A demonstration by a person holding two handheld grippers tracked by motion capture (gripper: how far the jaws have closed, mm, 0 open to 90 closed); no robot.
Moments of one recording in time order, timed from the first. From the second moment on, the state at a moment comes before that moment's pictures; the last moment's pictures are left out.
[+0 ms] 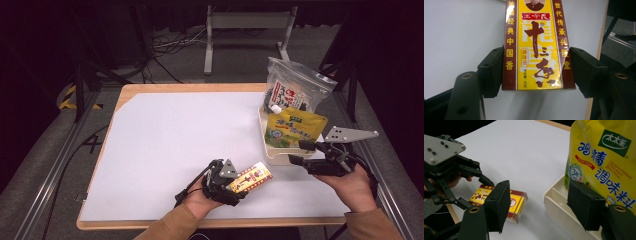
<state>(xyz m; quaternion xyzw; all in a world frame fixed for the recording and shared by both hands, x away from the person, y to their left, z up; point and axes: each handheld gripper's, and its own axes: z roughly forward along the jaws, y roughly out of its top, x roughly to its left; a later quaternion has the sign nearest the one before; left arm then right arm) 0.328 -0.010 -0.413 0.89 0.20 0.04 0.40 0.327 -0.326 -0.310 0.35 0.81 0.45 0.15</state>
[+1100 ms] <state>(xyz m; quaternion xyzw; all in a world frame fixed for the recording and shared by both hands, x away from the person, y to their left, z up) 0.313 0.039 -0.396 0.83 0.24 0.14 0.48 0.360 -0.245 -0.299 0.29 0.85 0.43 0.09</state>
